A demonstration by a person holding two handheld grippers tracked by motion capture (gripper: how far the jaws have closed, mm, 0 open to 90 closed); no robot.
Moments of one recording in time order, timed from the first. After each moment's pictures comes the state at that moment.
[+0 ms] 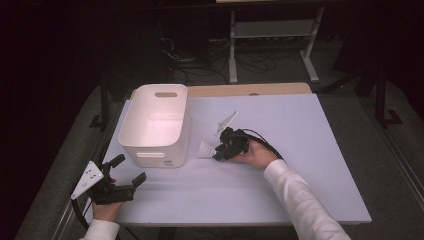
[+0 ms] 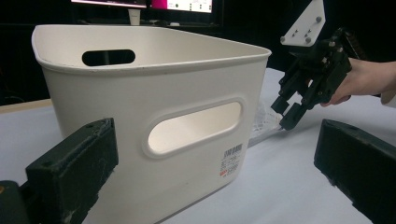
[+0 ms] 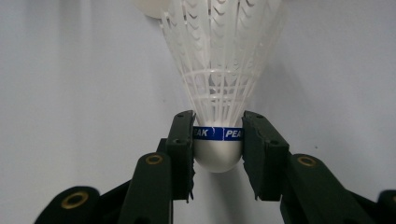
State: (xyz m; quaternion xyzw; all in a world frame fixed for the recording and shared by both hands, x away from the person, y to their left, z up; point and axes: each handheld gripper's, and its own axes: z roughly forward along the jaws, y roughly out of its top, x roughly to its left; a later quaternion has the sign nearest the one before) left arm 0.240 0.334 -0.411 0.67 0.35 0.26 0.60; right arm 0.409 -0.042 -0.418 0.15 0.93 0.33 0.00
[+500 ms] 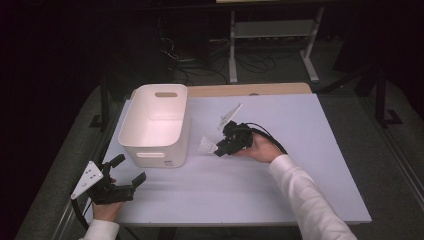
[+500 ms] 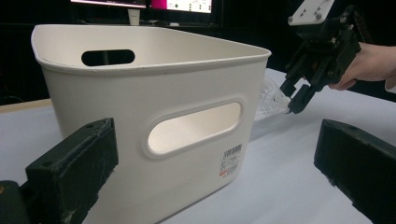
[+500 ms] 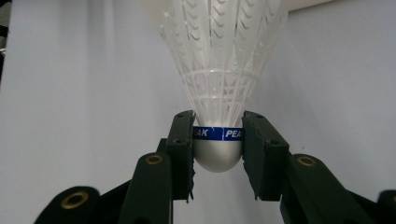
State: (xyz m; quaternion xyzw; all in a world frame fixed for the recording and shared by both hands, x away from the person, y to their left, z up) left arm 0.240 0.335 -0.411 0.67 0.35 0.26 0.60; right arm 0.410 -0.051 -0.392 0.14 0.93 0.34 -0.01
